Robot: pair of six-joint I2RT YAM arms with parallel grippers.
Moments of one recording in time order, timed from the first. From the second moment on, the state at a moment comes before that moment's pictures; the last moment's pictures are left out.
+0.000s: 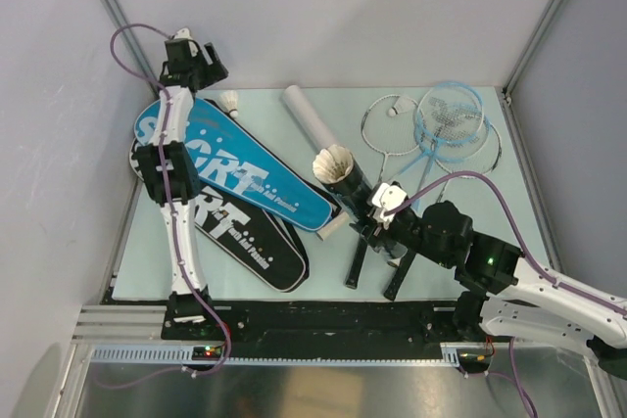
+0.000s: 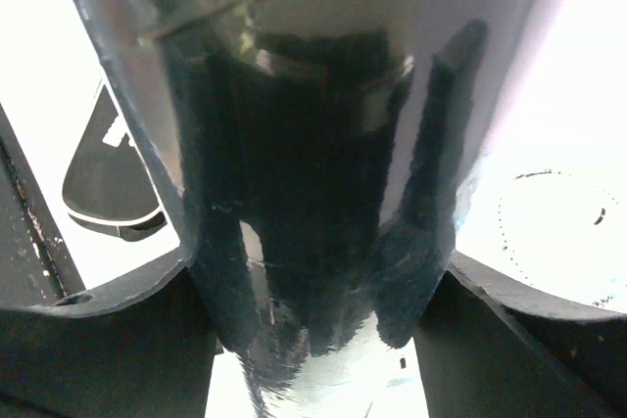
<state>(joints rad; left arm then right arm) 0.10 2.49 2.45 -0.46 0.14 -0.31 1.09 0.75 0.78 -0.23 0.17 -0.24</state>
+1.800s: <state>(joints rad) -0.08 2.43 2.07 -0.30 0.20 -0.48 1.19 0.62 0.78 -0.17 0.28 -0.24</state>
